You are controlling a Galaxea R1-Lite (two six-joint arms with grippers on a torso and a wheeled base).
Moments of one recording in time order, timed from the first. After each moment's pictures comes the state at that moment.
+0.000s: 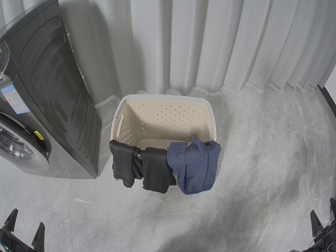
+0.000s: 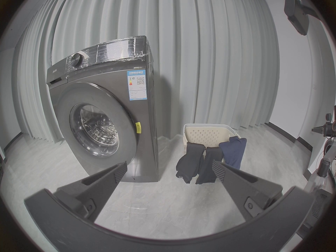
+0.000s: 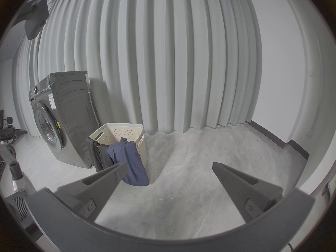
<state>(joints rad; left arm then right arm) 0.00 0.02 -0.02 0.00 0.00 0.00 0.00 0.02 -0.02 0.00 0.00 0.01</state>
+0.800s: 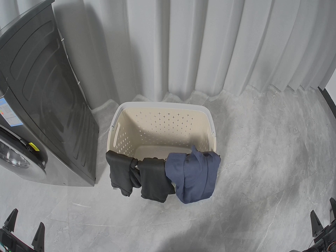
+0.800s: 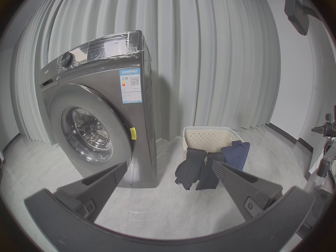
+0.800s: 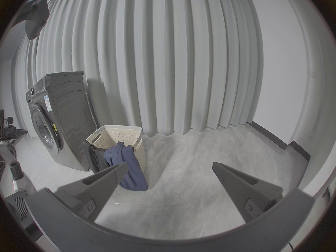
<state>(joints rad) 0.00 0.02 -0.02 0.00 0.00 0.00 0.00 0.02 -0.02 0.00 0.00 0.01</state>
